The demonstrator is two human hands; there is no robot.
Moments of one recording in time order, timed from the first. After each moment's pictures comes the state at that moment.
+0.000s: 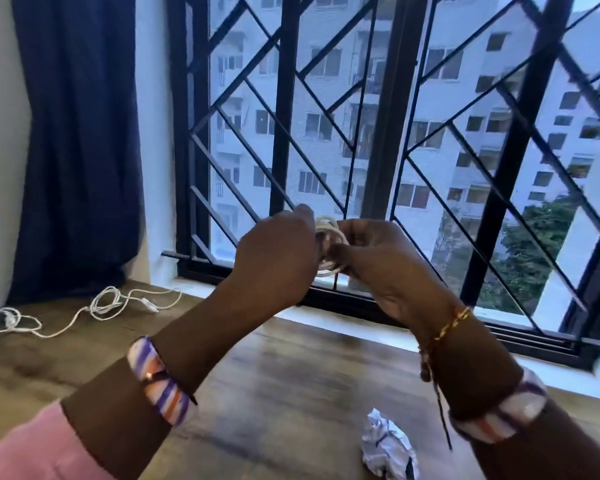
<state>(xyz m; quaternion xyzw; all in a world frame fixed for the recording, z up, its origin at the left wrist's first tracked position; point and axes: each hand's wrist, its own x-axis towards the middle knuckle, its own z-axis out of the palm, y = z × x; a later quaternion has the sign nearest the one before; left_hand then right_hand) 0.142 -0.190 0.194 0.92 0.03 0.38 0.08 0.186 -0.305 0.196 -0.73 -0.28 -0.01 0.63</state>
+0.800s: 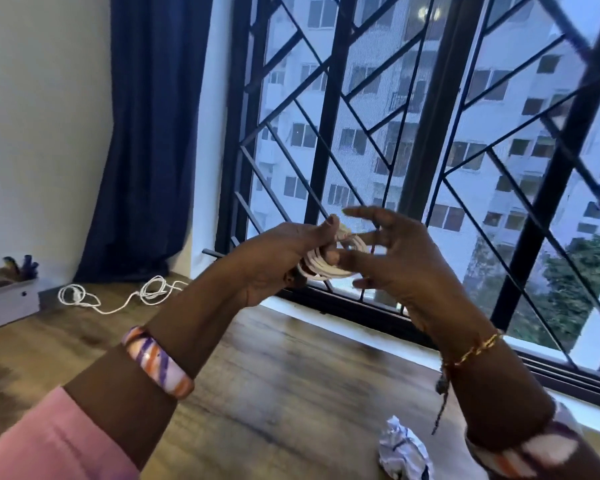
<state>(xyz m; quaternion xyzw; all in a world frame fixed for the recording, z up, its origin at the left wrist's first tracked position) 0.094 -0.152 0.198 0.75 -0.07 0.11 0.64 0.139 -0.301 0.211 -0.76 -0.33 -0.05 0.56</state>
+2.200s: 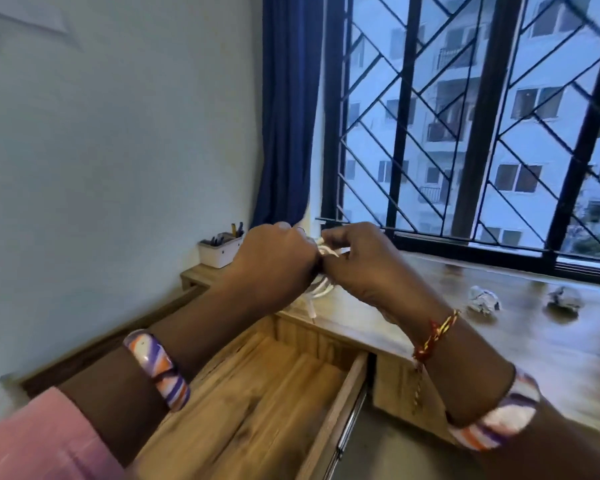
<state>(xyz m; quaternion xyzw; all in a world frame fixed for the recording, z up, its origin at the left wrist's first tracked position) -0.348 -0.122 0.181 0.93 0.05 0.27 -0.25 -0.282 -0.225 0.176 -0.80 -0.39 -0.05 0.45</state>
